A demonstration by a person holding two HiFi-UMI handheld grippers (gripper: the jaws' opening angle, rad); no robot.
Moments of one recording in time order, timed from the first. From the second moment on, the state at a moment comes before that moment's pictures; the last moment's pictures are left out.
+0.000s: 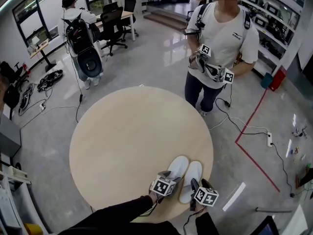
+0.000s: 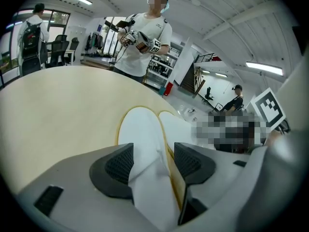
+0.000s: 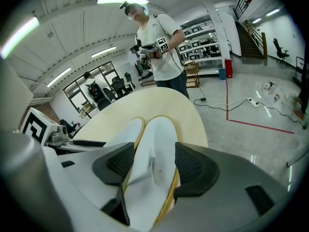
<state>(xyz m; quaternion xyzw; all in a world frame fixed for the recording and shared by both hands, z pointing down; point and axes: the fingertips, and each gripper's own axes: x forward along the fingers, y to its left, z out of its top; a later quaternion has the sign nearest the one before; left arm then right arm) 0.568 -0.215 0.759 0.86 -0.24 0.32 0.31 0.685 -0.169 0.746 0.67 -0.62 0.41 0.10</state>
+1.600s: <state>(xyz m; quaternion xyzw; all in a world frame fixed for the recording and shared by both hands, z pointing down) 0.391 -0.101 0.588 0.92 -0.22 0.11 0.30 0.433 -0.140 0.561 0.48 -0.83 0.29 -0.03</state>
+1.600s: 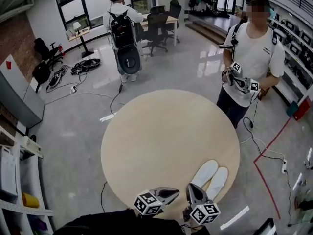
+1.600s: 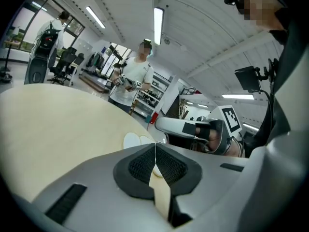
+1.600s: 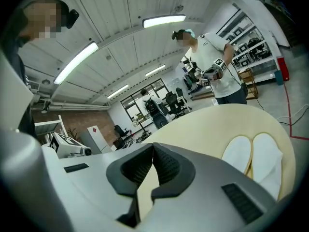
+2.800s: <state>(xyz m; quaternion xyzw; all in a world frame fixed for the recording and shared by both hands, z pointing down) 0.152 -0.161 0.529 0.92 -0.25 0.01 0.29 0.196 -0.152 0.506 0.50 -0.84 0.22 0.03</state>
